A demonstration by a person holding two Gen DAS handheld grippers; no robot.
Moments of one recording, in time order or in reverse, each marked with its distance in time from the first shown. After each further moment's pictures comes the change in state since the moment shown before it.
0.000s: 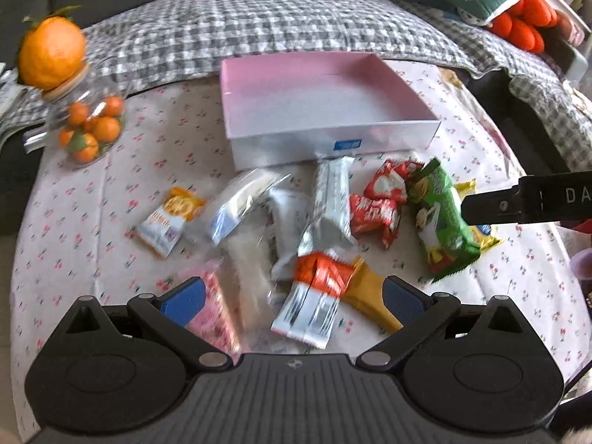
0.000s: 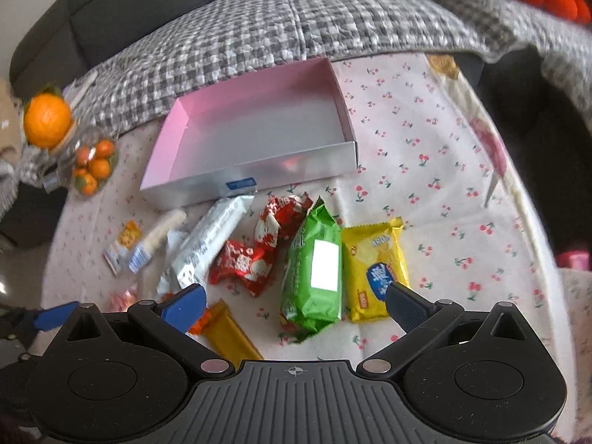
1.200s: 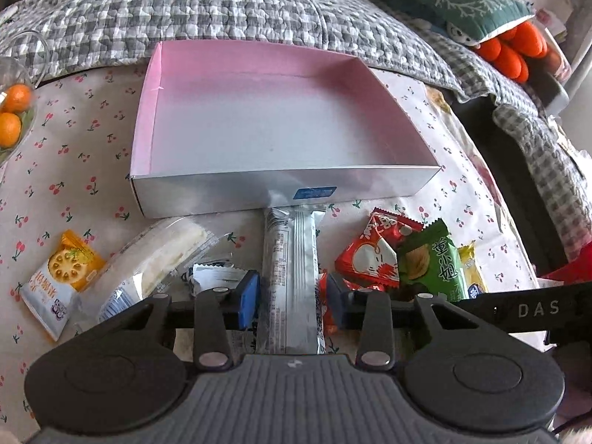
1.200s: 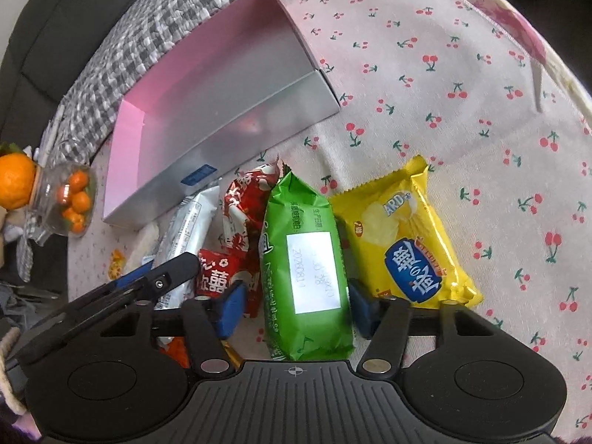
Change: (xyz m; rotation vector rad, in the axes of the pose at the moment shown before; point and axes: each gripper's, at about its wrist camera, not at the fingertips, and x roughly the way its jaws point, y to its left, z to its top) left arm 0.086 0.006 0.045 -0.067 -0.002 -0.212; right arm 0.084 -0.041 0.011 0.260 0.159 0.117
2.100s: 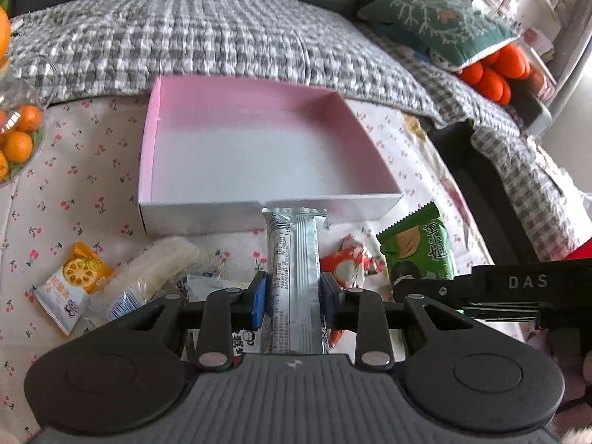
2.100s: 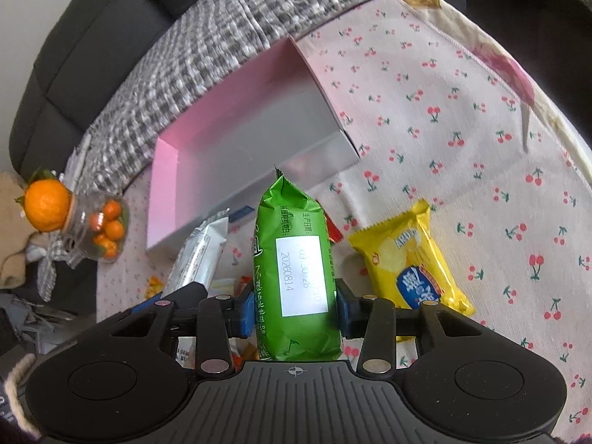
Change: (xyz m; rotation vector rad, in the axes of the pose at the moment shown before) left arm -0.042 -0.012 -0.001 -0.011 -0.080 -0.032; right arm -0.038 0.005 0.002 0.007 -0.118 0.080
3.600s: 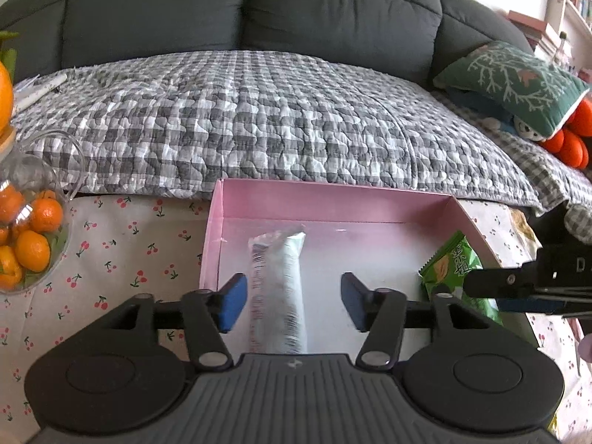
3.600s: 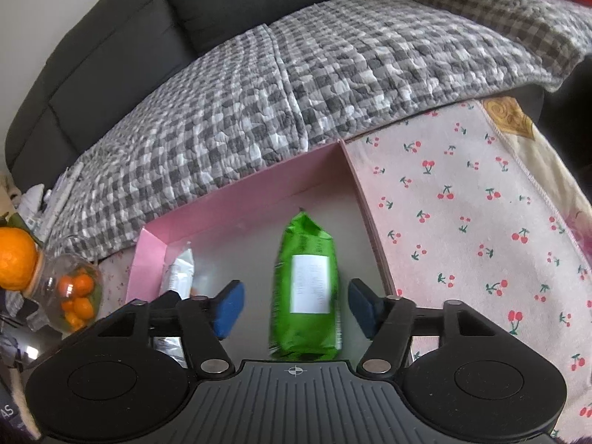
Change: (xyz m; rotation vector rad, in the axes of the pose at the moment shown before) left arm 0.068 0.039 0.069 -0.004 -0.244 0.224; right arm 0.074 0.040 0.101 -0.189 -0.190 -0.043
